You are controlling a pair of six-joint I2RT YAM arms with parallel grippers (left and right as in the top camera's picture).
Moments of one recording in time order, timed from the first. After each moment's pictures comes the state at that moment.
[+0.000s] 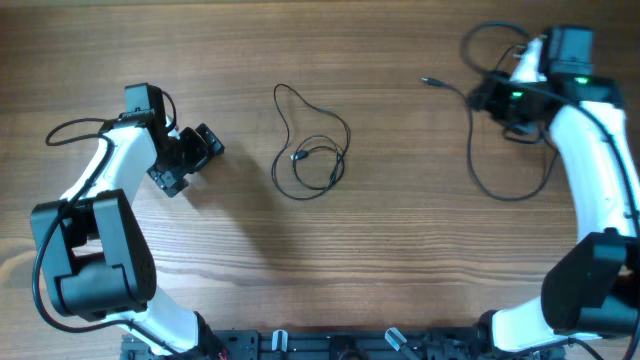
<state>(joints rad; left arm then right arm) 0.16 1.82 1.13 -0.71 0.23 -0.54 -0.08 1.69 1.41 -0.82 -0.28 0.30</state>
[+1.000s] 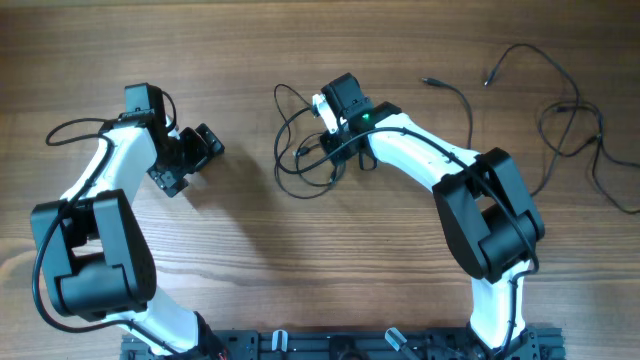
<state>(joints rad) 0.16 1.82 1.13 -0.71 0.23 -0.53 0.55 2.10 1.42 -0.49 -0.04 -0.06</state>
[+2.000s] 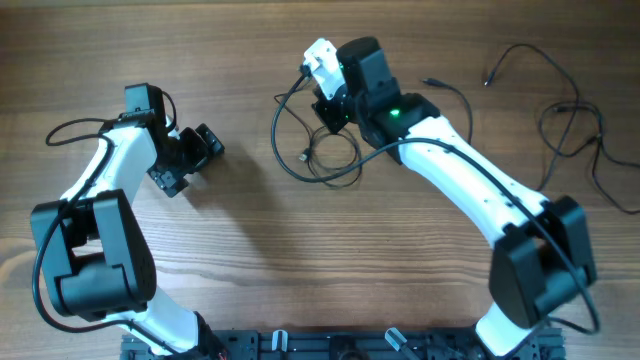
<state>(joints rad) 0.16 1.82 1.13 -0.71 0.23 -0.53 0.55 1.85 1.42 -0.29 -0.11 -0.23</state>
